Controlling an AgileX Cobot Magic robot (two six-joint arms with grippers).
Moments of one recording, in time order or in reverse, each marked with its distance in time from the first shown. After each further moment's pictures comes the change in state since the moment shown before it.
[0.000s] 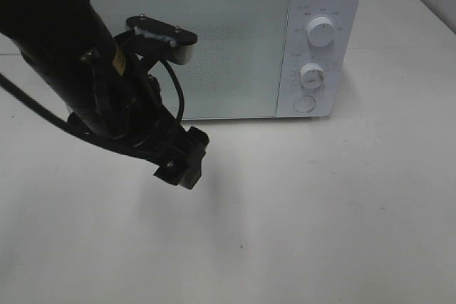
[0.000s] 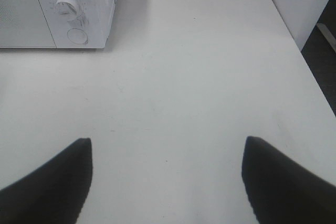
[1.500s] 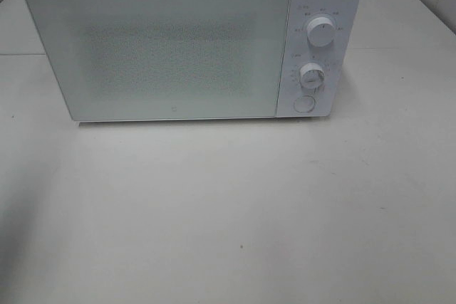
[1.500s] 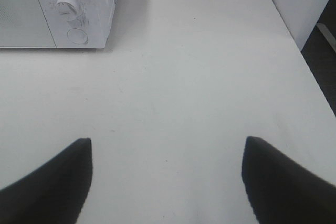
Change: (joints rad) left arm 0.845 -0.721 0.286 -0.139 0.294 0.231; right arm 0.000 0.000 0.000 0.000 0.000 0.000
